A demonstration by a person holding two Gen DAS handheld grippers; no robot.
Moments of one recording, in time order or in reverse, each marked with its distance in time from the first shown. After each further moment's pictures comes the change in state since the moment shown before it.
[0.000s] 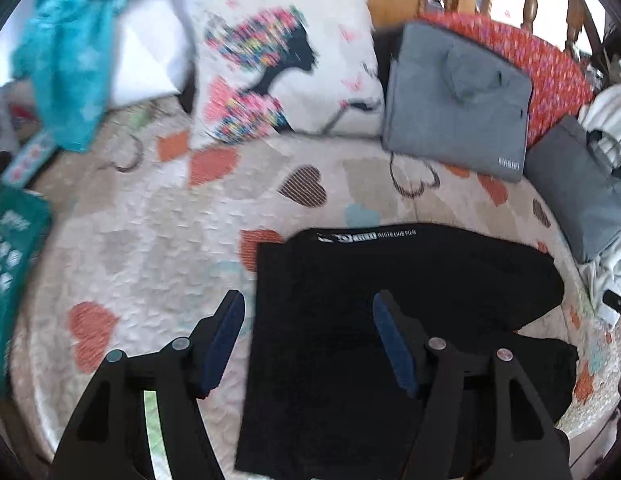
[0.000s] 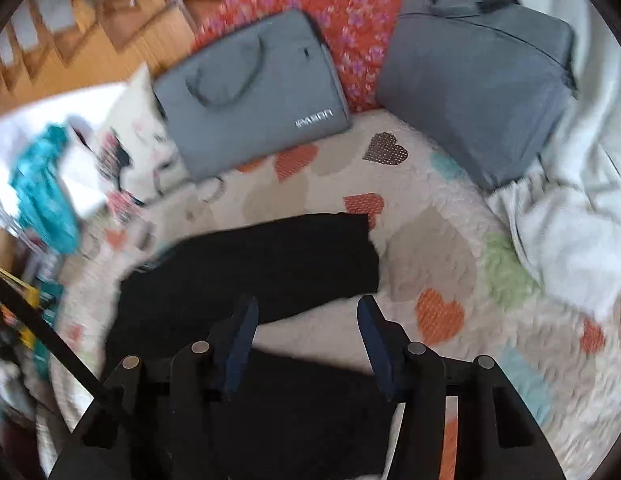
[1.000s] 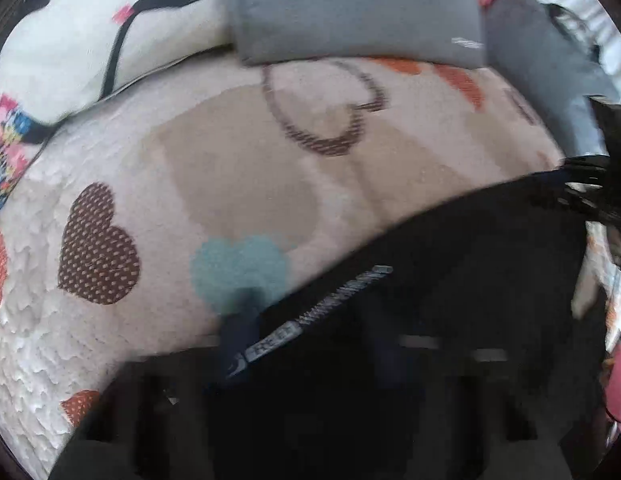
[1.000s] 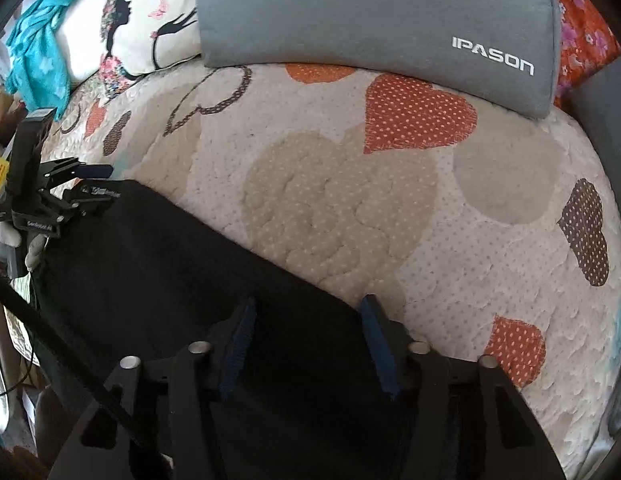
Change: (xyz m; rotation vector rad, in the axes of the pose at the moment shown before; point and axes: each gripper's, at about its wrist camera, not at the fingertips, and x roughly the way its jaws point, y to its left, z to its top) left arm 0.211 -0.085 0.070 0.406 0.256 -0.300; right arm 0.226 0.065 0.076 -0.424 0.338 0.089
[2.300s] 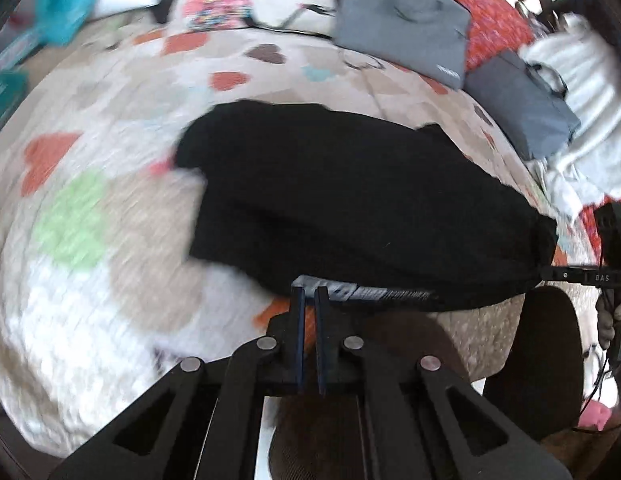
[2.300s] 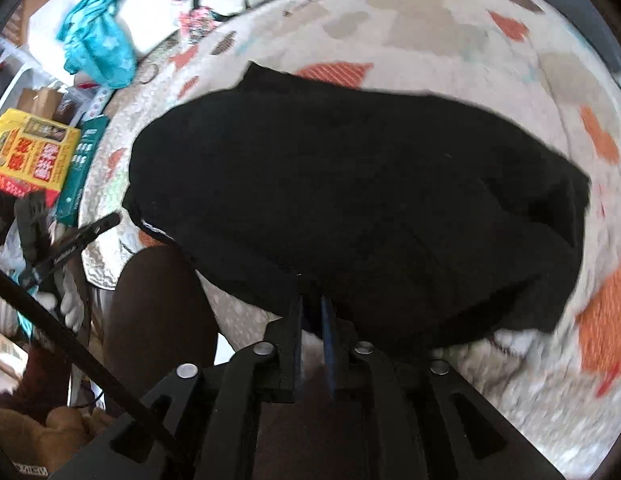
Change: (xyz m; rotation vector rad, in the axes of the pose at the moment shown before) left arm -0.181 -0.065 -0.334 -0.385 -0.192 0.068; right arm -0.095 0.132 -0.266 0.248 0.043 0.160
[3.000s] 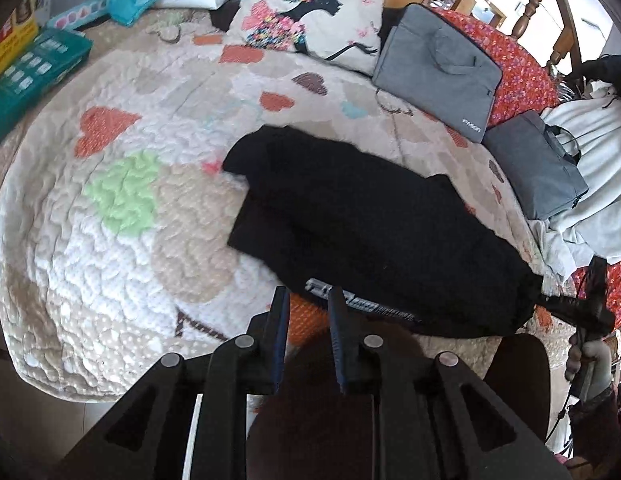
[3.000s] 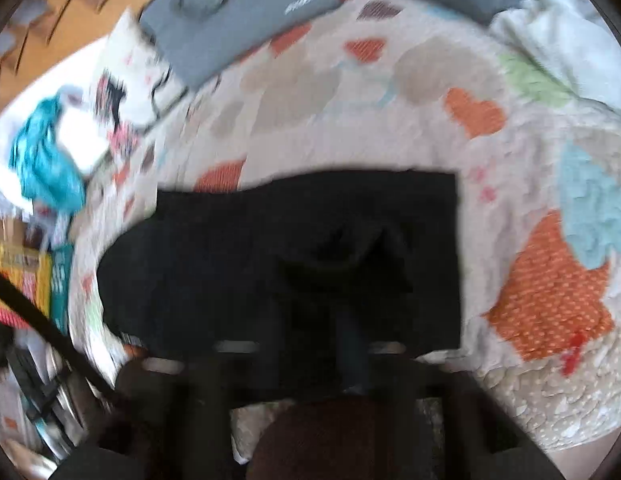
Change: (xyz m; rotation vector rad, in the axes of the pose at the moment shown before) left arm -0.041 0.005 -0.003 -0.163 -0.088 0.012; right arm -0.032 -0.059 0.012 0.241 -0.207 -0.091
